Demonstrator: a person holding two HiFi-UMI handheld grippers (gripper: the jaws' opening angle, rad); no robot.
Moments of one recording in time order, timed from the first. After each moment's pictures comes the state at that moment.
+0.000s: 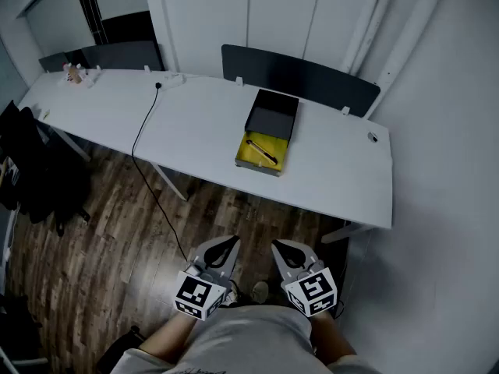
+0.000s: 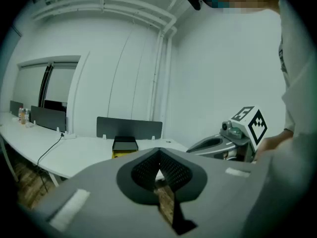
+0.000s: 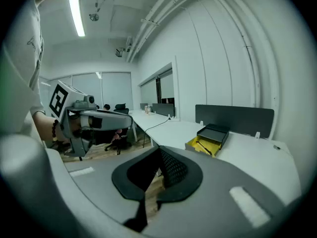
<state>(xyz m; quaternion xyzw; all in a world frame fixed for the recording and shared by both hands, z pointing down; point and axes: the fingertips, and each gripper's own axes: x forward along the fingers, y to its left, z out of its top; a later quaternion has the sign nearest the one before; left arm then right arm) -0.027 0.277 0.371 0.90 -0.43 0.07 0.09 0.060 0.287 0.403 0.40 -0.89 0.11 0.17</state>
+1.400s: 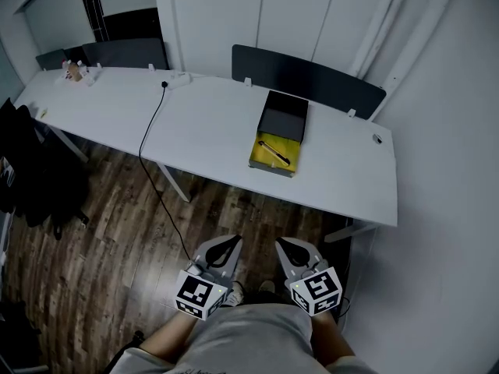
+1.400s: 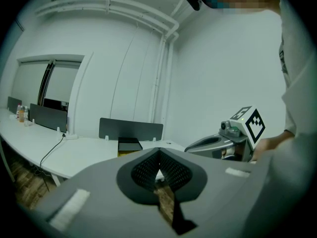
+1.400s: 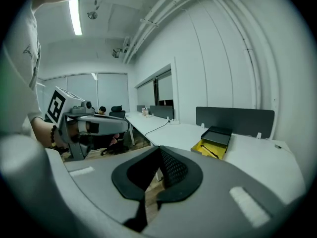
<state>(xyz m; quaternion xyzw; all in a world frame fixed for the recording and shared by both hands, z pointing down) -0.091 0.276 0.370 0.90 -0.41 0.05 0.09 0.000 0.283 0.394 0.43 -0.88 0.11 0.15</state>
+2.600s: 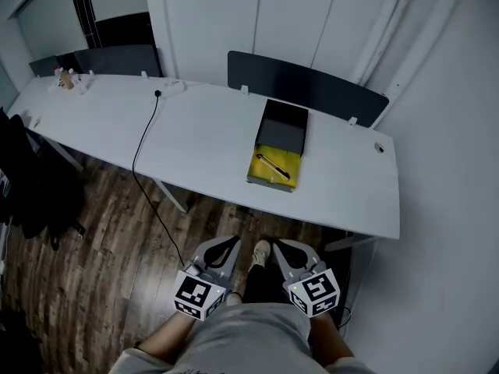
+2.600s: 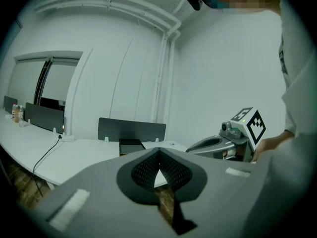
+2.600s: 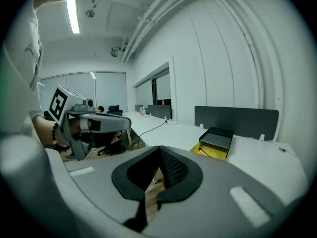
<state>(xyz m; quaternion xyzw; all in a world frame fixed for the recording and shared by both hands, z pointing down) -0.091 0.210 0.382 0.91 -0.40 0.05 0.09 -0.001 0.222 0.409 0.43 -0.88 0.11 0.16</state>
